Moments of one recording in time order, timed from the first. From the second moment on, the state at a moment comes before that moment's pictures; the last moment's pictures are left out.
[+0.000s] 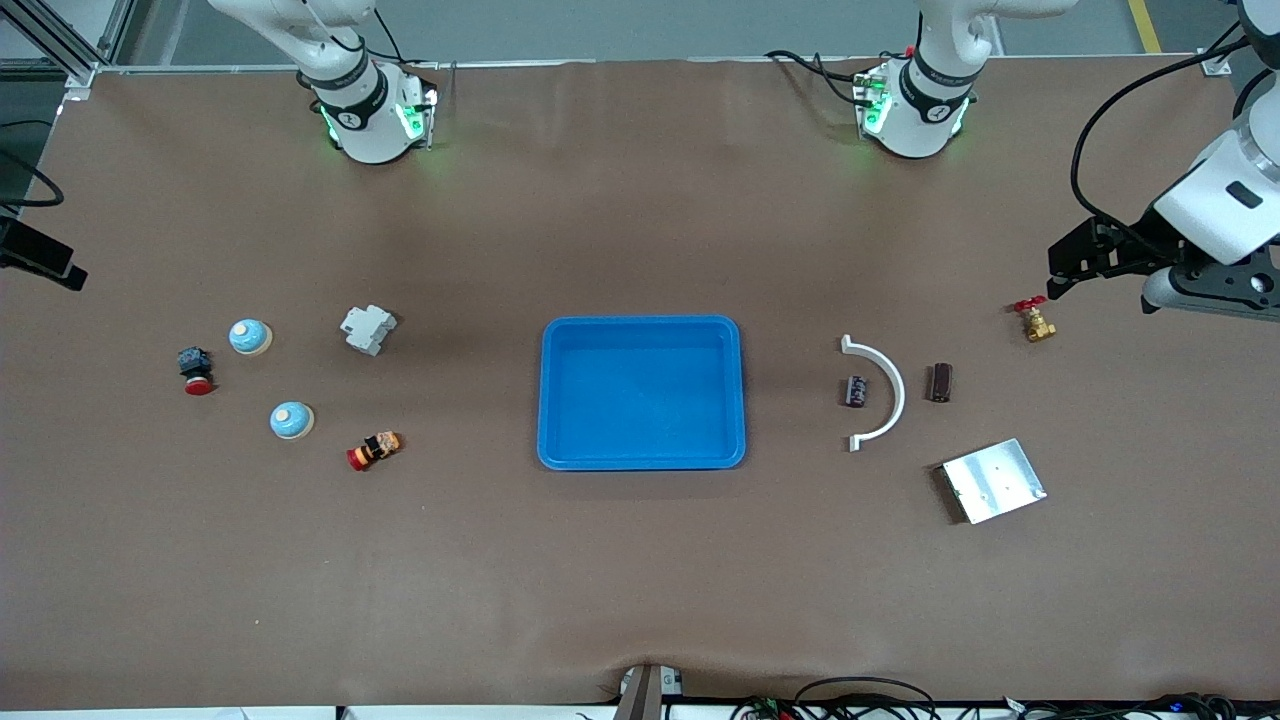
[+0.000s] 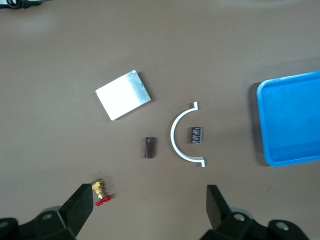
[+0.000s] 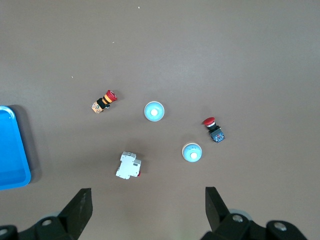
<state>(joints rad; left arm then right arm) -0.13 0.05 0.00 -1.53 0.01 1.65 0.06 -0.12 0.09 0.01 -1.38 -0.02 1.46 0.03</state>
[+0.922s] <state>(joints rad) -0.12 0.05 -0.05 -1.54 0.04 1.67 0.05 -0.09 0.08 0.03 -1.38 -0.02 1.45 0.03</state>
